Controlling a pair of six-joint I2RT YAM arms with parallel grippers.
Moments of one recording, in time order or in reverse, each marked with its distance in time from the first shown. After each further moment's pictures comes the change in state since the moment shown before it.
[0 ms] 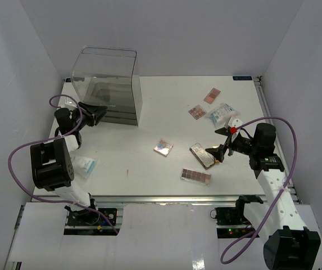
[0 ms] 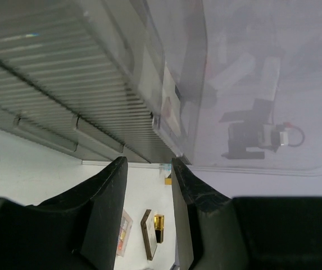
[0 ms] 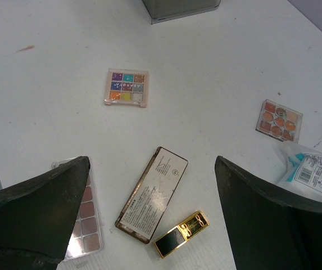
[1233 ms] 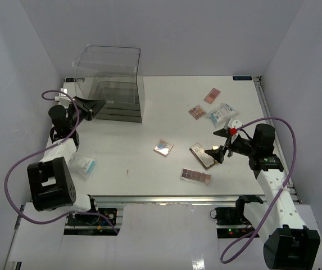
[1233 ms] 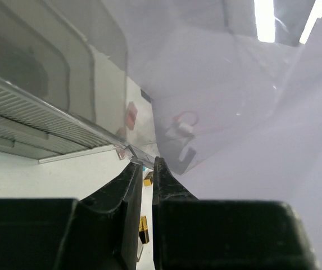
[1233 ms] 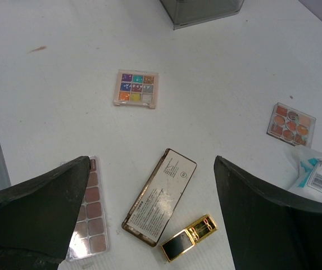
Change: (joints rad) left arm -0.026 -0.226 0.009 -0.030 0.000 -0.031; right arm 0.000 0.007 -0.017 0.011 -0.037 0.003
